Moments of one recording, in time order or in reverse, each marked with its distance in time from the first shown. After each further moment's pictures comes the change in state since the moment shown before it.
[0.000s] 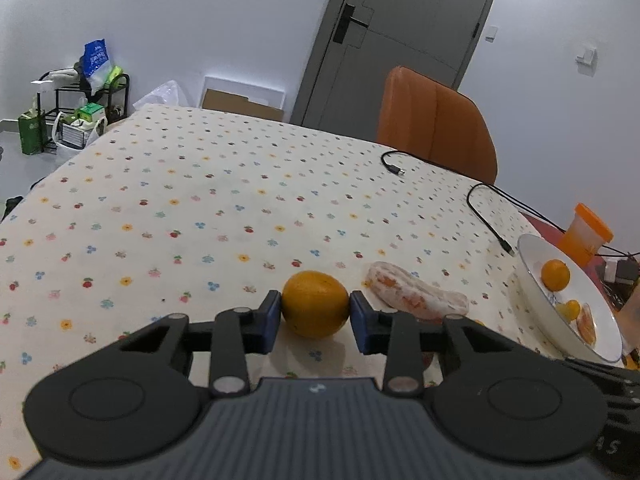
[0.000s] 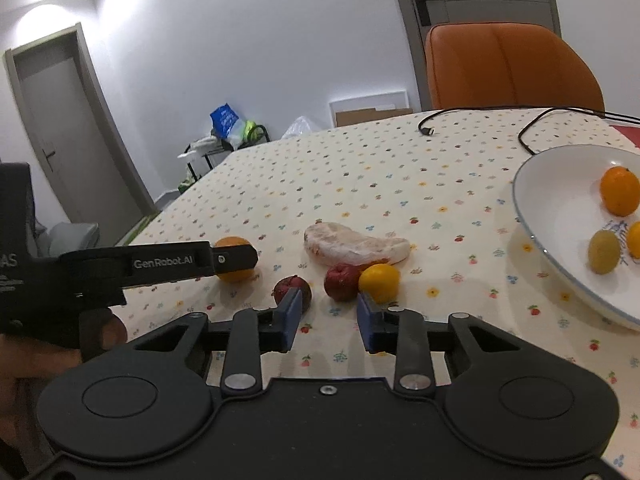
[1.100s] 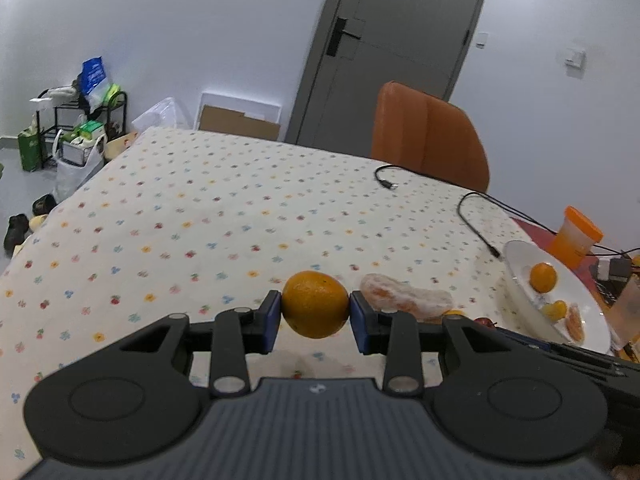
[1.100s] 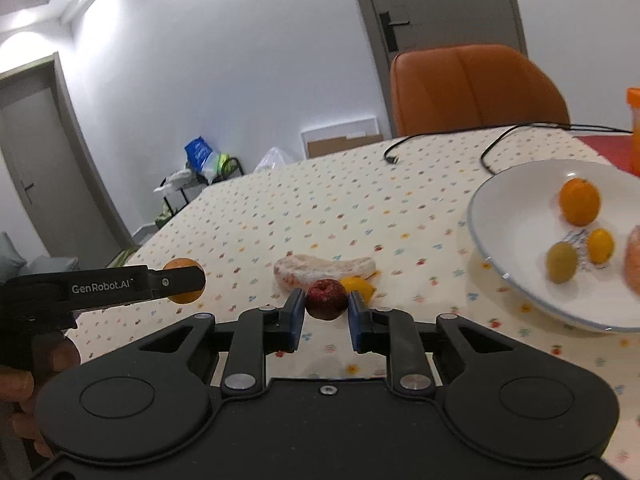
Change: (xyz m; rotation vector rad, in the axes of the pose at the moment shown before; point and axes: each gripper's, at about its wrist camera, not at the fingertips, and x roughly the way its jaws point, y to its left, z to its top) left arm -0.028 -0.004 0.008 0.037 -0.036 -0.011; right arm -0.023 -0.011 0.002 0.057 -0.106 -0.074
